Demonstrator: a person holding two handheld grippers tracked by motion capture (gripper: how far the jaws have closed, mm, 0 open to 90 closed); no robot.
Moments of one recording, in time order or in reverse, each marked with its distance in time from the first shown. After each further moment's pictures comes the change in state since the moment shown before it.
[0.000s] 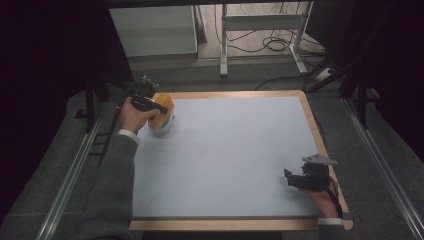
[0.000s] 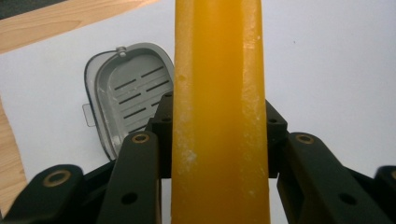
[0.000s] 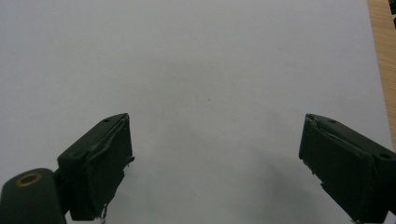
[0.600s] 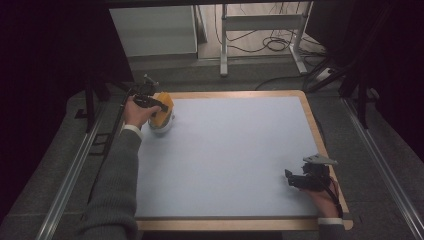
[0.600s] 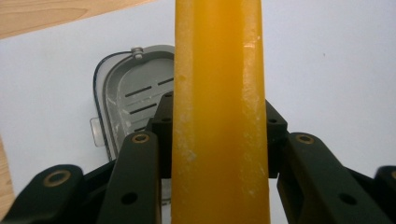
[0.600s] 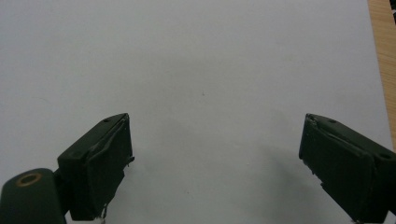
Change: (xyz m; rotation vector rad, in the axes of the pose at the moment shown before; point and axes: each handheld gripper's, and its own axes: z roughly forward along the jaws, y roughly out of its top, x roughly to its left) left arm 0.025 0.010 0.034 0.021 -0.008 -0.086; right arm -0.003 -0.002 0.003 0.013 -0.010 0.004
